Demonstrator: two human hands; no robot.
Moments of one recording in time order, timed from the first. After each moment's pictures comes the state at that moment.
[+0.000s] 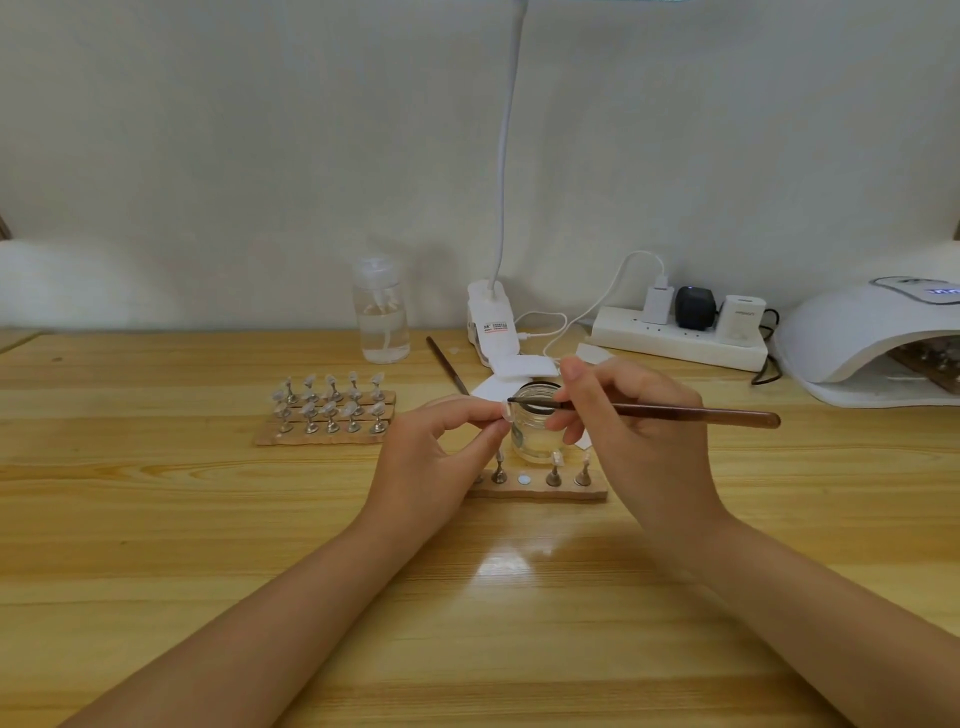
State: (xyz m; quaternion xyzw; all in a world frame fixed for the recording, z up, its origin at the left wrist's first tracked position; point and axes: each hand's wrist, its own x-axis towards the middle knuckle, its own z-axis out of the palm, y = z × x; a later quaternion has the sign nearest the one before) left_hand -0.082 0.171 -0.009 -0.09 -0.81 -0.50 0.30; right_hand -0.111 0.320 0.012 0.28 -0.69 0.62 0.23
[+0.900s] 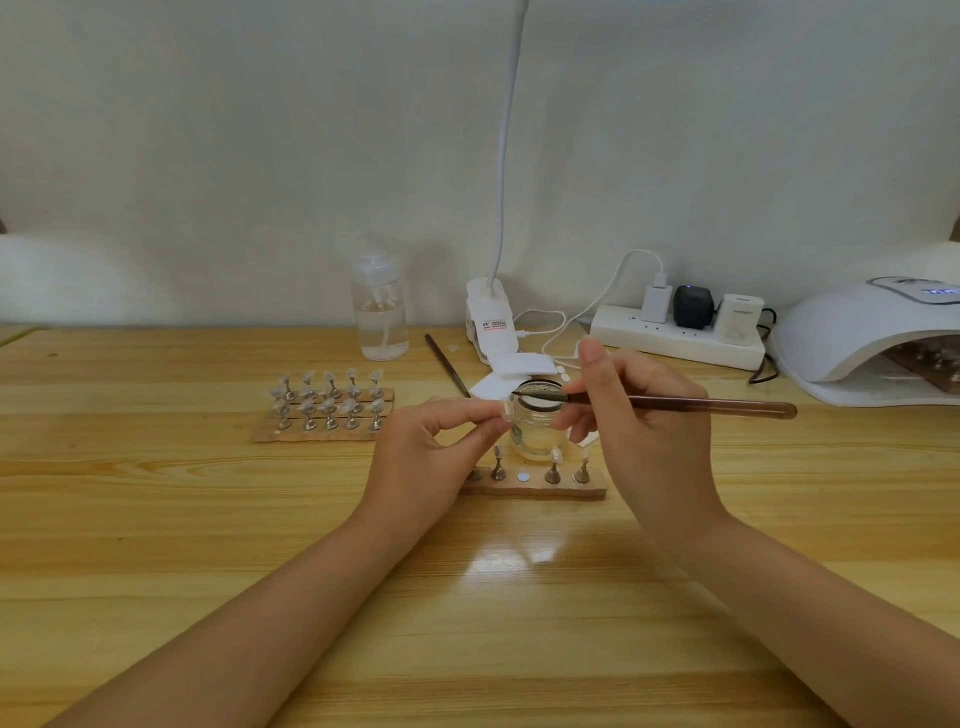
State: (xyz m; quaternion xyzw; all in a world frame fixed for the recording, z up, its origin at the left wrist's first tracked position) left_hand -0.086 0.167 -0.012 -0.07 -0.79 -0.53 0.30; right_hand -0.106 0.317 0.015 0.24 -0.66 0.68 0.21
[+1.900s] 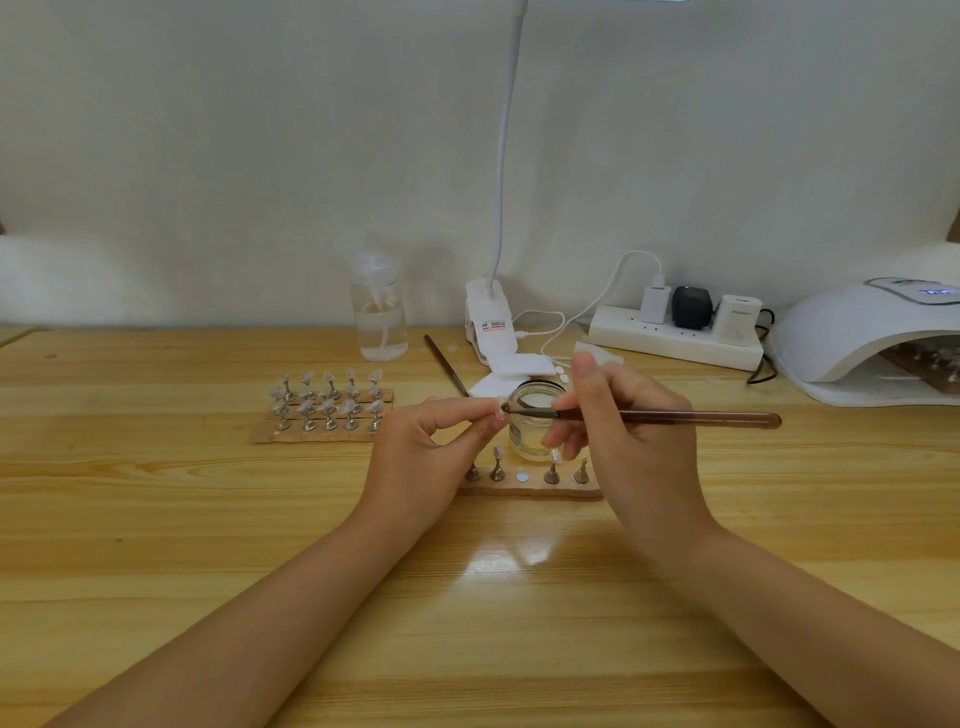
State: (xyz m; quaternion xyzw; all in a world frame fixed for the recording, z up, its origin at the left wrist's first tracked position) left_hand -0.086 0.167 -0.013 -0.07 -0.78 -0.55 0.30; right_hand -0.101 0.313 0.011 0.24 -0.66 0.68 0.18
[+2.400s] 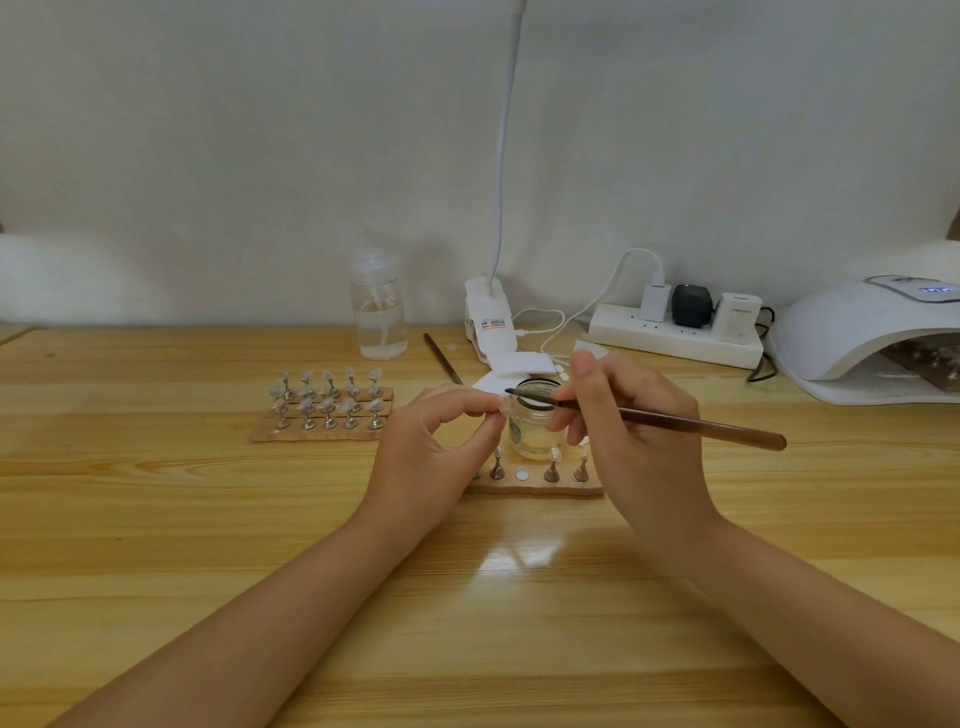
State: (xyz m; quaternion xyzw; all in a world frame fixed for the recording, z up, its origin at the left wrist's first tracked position) left_hand -0.082 0.171 -0.009 -0.09 -0.80 -0.50 0.31; right_hand -0.105 0.316 0.010 0.28 -0.69 0.62 0.24
